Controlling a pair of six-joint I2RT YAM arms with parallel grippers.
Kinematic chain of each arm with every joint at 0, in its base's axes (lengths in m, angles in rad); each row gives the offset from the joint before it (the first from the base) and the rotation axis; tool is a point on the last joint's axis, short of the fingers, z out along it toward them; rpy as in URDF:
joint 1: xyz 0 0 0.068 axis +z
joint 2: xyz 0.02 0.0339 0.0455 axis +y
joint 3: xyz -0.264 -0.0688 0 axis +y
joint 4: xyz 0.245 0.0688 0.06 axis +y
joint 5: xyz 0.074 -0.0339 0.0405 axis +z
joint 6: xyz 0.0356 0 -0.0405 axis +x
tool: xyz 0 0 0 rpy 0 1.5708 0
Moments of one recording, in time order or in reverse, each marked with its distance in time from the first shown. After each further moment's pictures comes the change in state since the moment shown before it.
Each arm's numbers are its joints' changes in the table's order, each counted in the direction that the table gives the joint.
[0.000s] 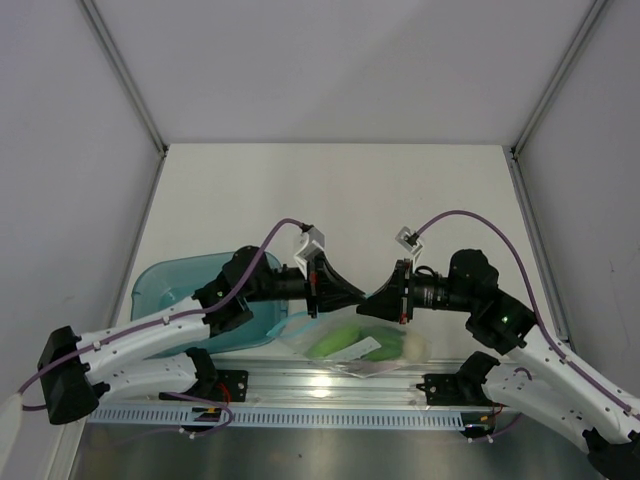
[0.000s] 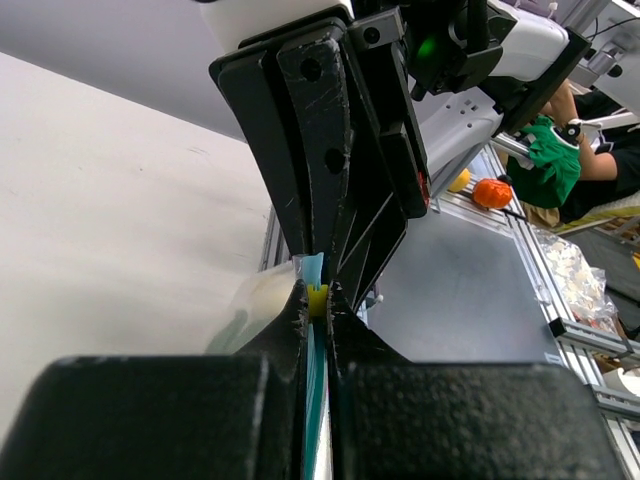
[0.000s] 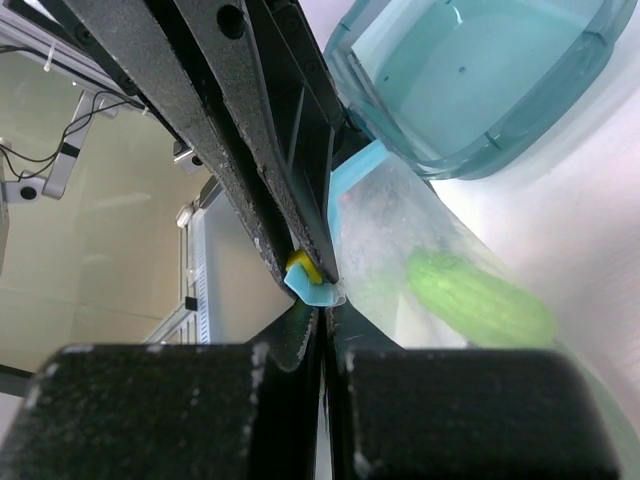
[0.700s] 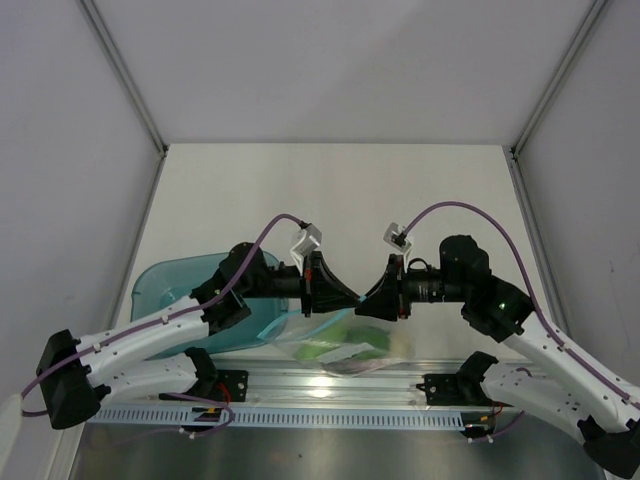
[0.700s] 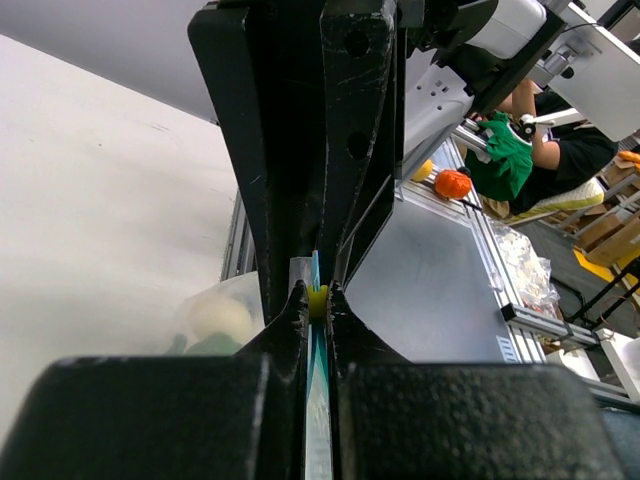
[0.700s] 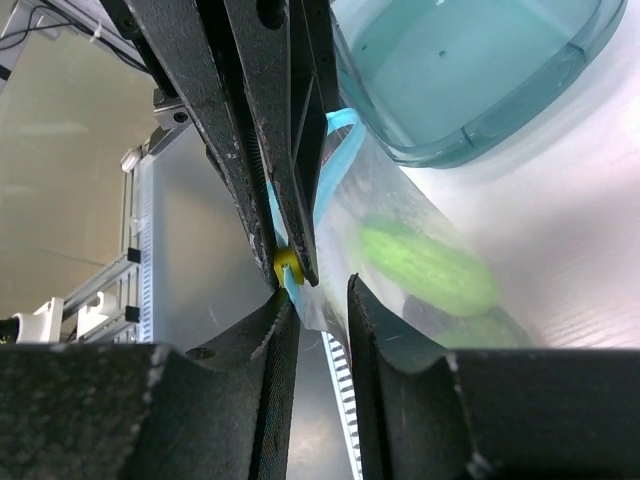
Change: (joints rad) left arm 0.056 -0.011 0.012 0.005 -0.118 -0.097; right arm 0.000 0.097 -0.118 0.144 0.051 -0.249
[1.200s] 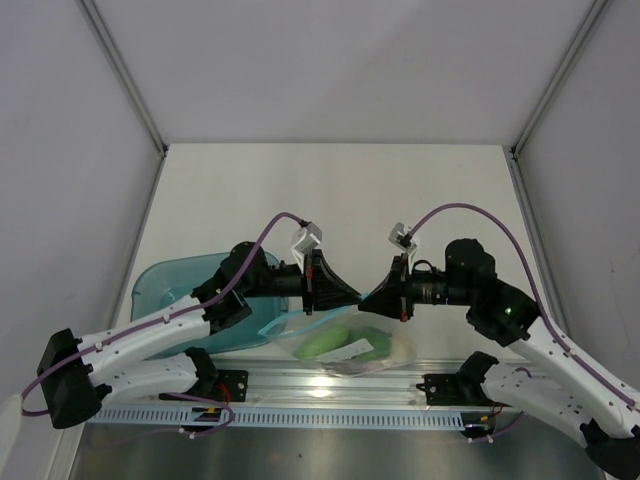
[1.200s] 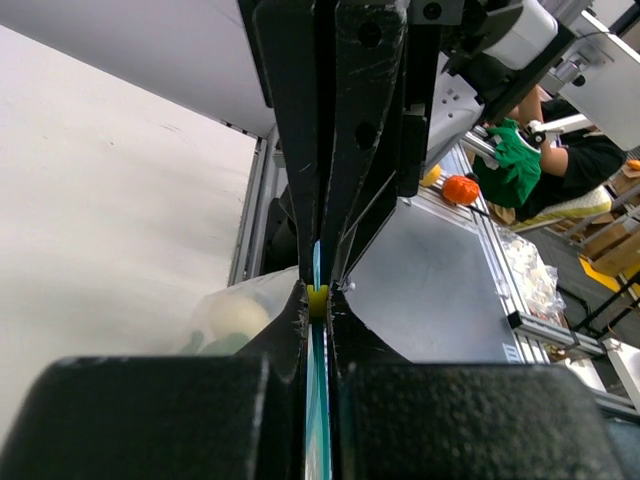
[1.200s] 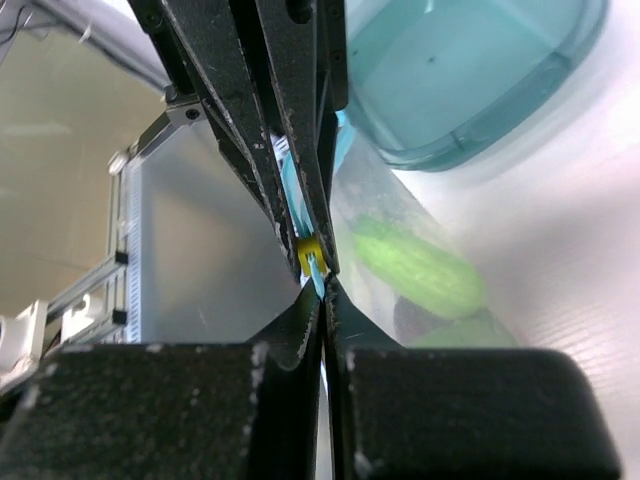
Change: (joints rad) left arm 0.006 0.009 0.001 0.000 0.010 -0.001; right arm 0.003 -0.014 -0.010 0.014 -0.024 -0.025
